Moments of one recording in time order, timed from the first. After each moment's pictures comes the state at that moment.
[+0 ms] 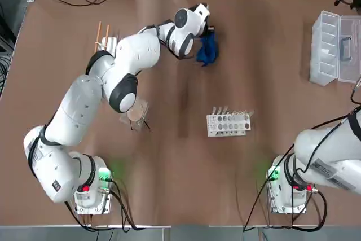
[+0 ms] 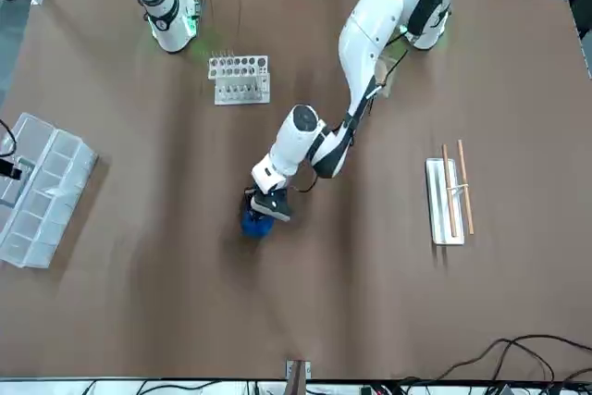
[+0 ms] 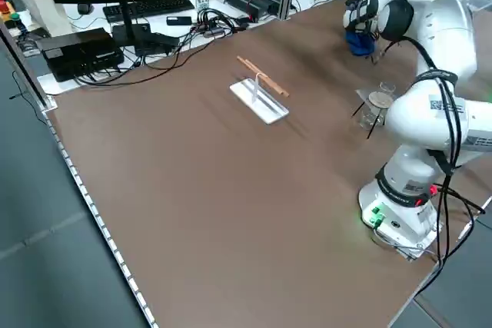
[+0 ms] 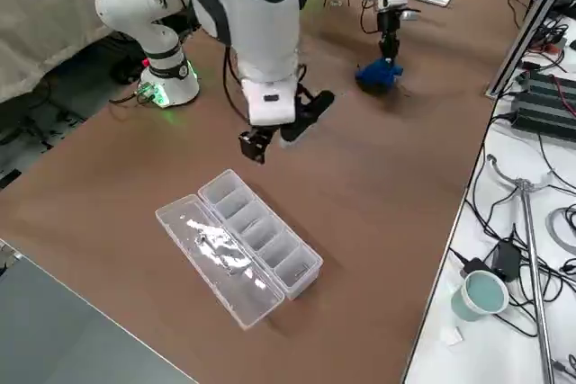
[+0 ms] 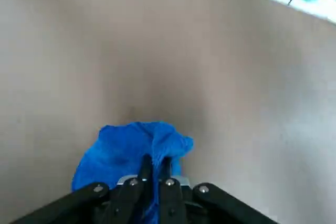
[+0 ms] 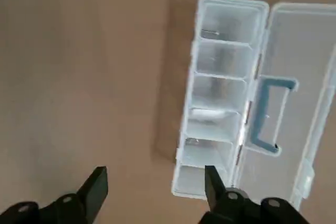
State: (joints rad) left arm -0.78 1.12 -0.06 -1.07 -0.08 2.92 -0.65; right arm -0.50 0.33 0.06 -1.50 -0.01 1.75 -0.25
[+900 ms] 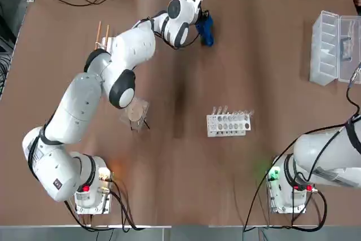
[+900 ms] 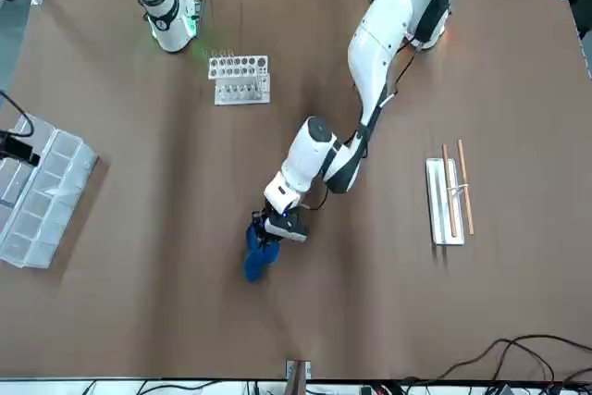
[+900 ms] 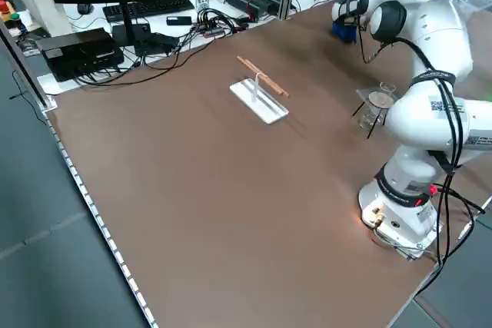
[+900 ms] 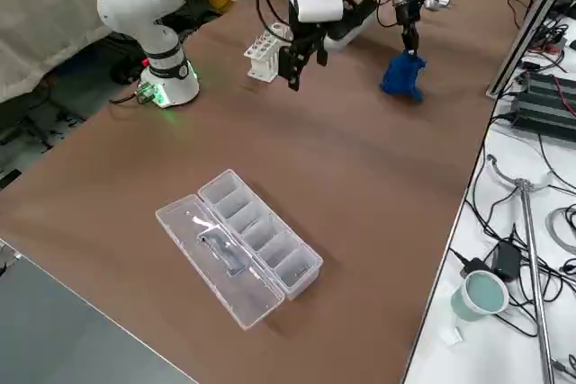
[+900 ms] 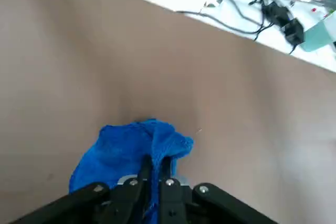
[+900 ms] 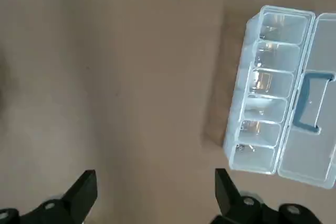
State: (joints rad) left arm -0.74 1.16 -0.04 -1.00 -0.08 2.93 -0.70; right arm -0.28 0.16 0.08 -1.50 0.00 1.61 -0.03
